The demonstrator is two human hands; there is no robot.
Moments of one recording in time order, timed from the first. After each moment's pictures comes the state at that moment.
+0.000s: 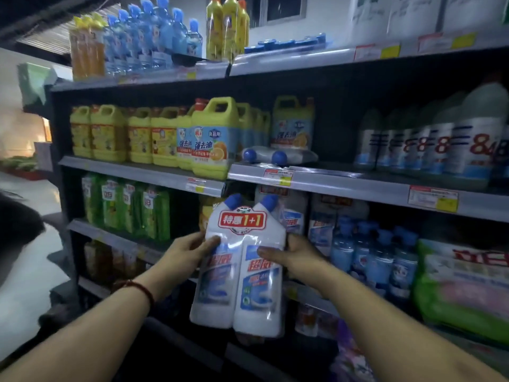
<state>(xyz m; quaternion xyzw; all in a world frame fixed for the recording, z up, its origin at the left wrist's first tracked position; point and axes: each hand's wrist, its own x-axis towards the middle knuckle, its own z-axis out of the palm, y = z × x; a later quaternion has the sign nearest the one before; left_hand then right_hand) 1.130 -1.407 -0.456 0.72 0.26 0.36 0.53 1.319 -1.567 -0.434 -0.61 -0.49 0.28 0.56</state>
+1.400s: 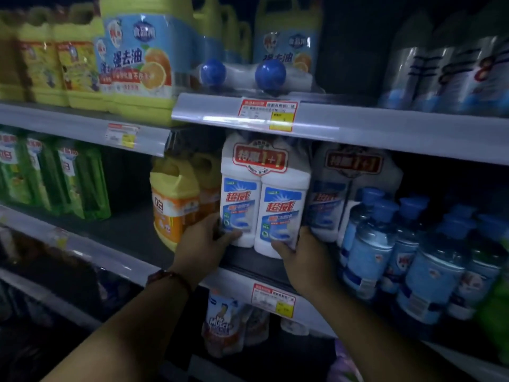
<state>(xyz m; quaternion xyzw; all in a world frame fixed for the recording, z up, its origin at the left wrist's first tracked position) 1.315 -1.294 -0.562 0.84 0.25 0.37 0.30 1.444 -1.467 -0.543 -0.81 -0.36 -0.02 0.46</state>
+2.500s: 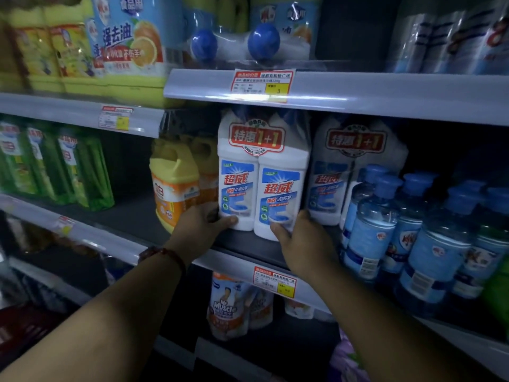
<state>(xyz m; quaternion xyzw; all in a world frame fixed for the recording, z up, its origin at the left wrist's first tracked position) 1.311 -1.289 -0.551 0.84 0.25 0.32 0.36 1.442 -1.466 -0.541 -0.86 -0.36 -0.03 0.36</state>
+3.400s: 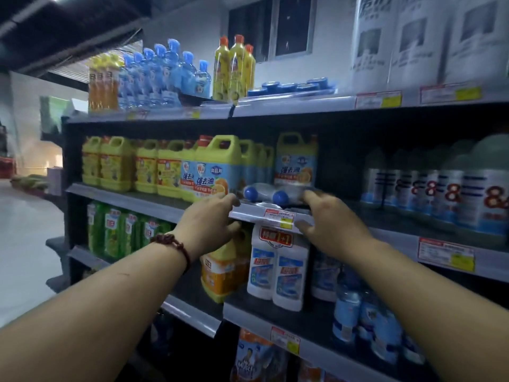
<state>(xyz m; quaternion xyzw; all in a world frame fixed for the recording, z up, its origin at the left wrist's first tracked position) 1.181 -1.401 -0.311 0.89 0.27 0.35 -0.08 1.361 -1.571 -0.287 -0.76 -0.56 -0.23 0.22</state>
